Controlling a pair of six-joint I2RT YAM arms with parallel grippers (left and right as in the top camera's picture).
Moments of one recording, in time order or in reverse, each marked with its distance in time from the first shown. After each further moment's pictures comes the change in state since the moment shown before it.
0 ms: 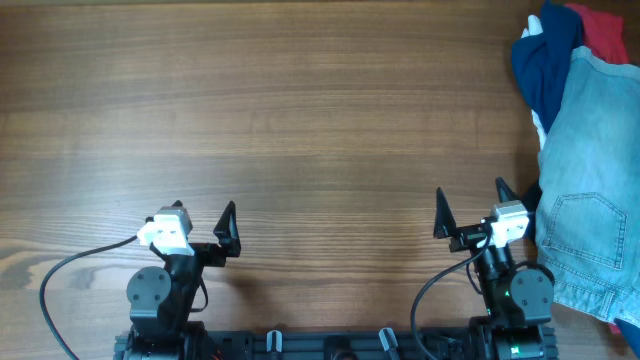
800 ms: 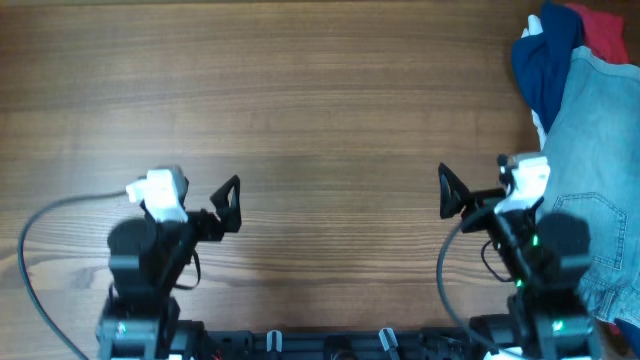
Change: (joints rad) left arm 0.000 0.498 0.345 -0.012 0.106 -0.077; right arm 0.000 0.555 0.594 -0.405 -0.071 0.099
